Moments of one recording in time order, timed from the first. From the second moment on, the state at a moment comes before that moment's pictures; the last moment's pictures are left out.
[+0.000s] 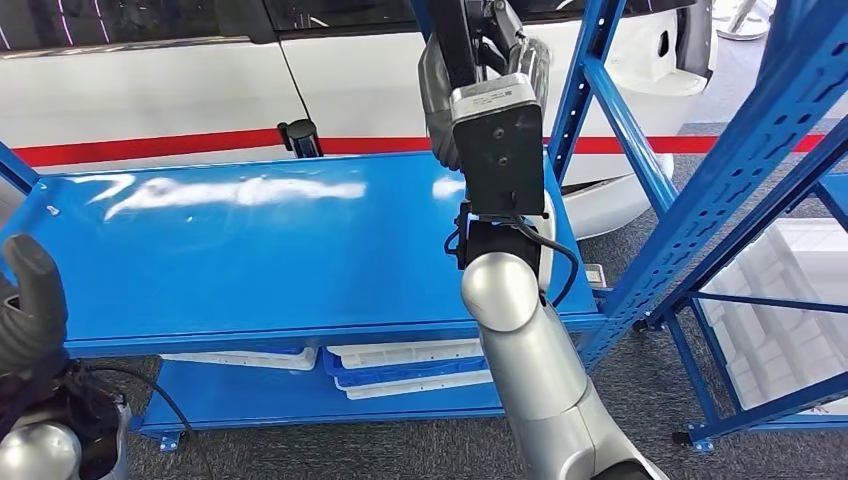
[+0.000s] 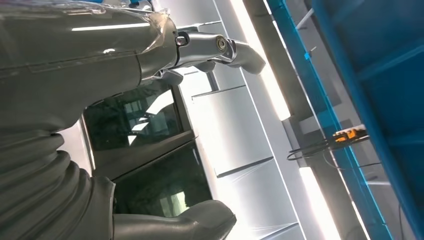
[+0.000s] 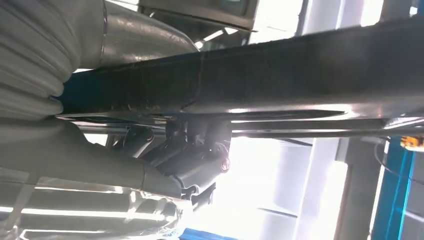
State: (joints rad) left arm -0.06 -0.11 0.13 -2.07 -0.16 0.26 -0.56; right arm -0.72 0.34 0.75 -1.38 0.56 -0.48 -0.13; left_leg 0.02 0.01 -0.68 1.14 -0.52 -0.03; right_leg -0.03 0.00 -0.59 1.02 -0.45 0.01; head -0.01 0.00
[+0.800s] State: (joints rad) left arm -0.01 -0.11 0.15 -2.09 -0.09 0.26 -0.59; right arm -0.72 0.34 0.76 -1.34 0.40 -0.41 -0.22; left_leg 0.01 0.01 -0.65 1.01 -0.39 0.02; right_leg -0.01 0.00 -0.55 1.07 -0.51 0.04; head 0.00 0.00
